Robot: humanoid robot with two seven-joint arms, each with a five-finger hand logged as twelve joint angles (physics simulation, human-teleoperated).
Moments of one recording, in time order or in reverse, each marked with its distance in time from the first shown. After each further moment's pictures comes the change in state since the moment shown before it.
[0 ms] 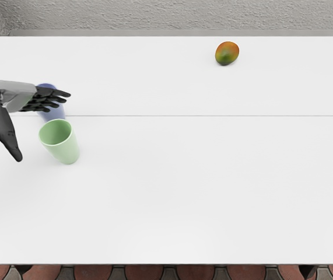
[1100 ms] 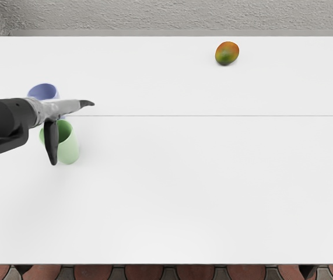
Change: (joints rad) left arm 0.071 -0.271 0.002 -0.269 0.549 0.481 0.467; right arm 0.000 0.000 0.002 -0.014 0.001 -0.002 0.001
